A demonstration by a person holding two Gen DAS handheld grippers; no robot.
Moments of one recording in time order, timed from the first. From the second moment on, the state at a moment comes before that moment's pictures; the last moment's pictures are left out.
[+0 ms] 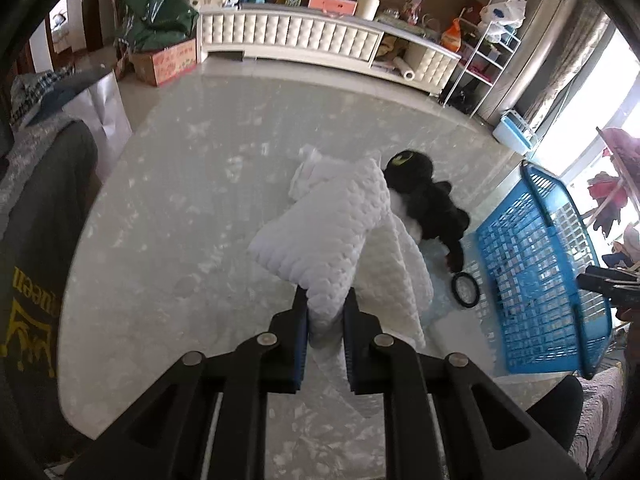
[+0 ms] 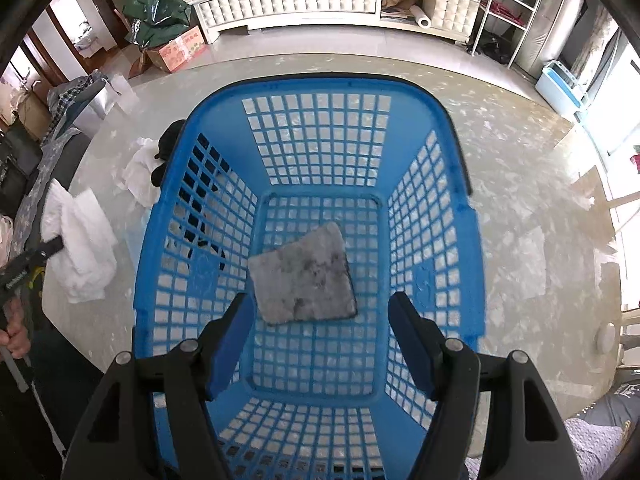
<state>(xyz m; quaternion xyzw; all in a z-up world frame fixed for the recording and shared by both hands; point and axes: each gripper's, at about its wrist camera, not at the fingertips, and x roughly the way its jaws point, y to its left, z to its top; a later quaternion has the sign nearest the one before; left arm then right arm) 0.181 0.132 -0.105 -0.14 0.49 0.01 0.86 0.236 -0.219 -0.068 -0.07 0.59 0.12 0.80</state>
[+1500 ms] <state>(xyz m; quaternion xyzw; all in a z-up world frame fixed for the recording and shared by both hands) 0.219 -0.088 0.018 -0.01 0.44 -0.18 0.88 0.183 -0.293 -0.043 -0.05 0.49 0.06 0.87</state>
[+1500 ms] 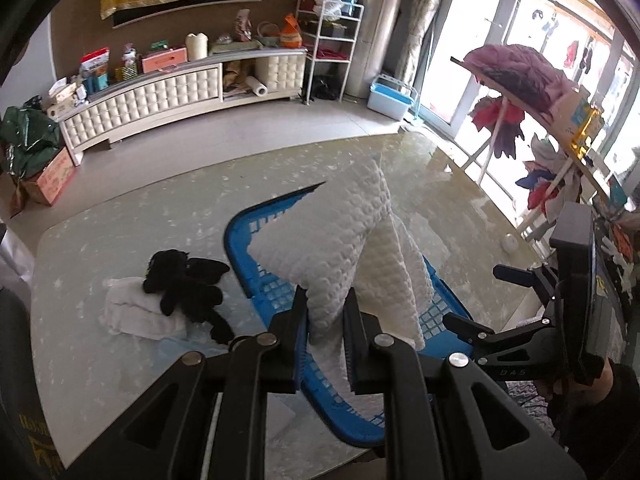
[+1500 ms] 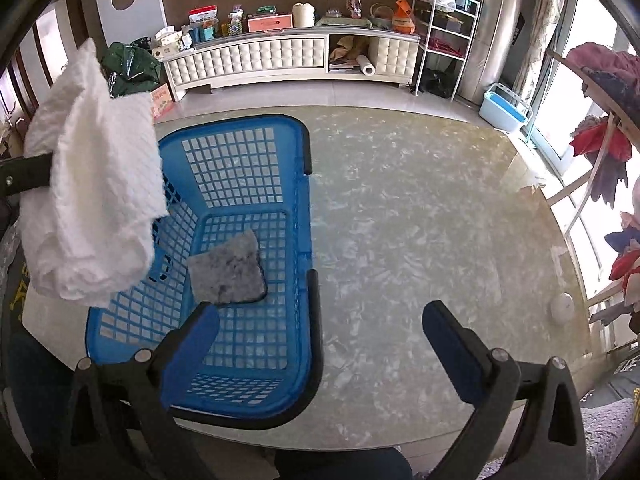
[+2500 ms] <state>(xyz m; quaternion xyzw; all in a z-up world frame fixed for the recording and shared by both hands) 0.315 -0.170 -0.091 0.08 0.54 -0.23 0.81 0.203 -0.300 -0.078 -0.05 0.52 0.05 0.85</state>
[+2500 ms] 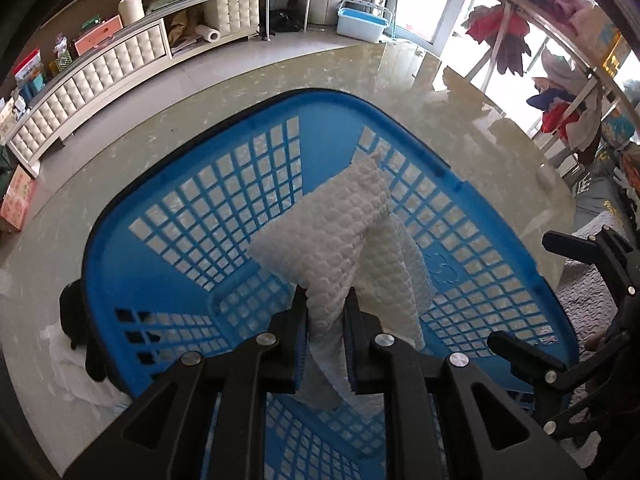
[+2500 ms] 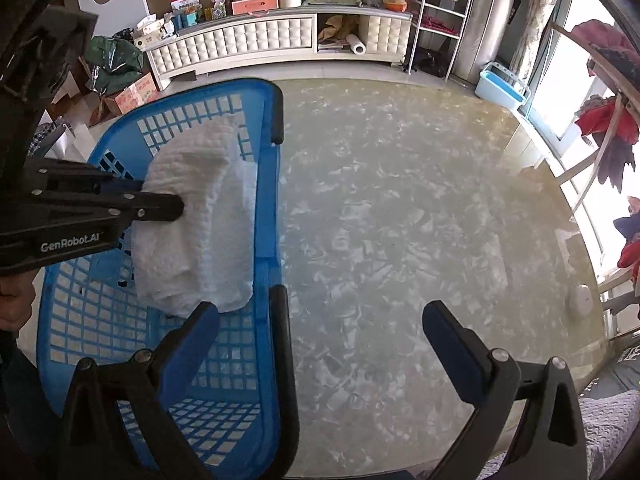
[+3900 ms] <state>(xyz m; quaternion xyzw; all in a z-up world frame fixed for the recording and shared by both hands) 0.250 -0.141 -0.006 0.12 0.48 -0.17 0.85 0.176 -0.292 -0.034 -0.01 0.48 0.06 0.87</state>
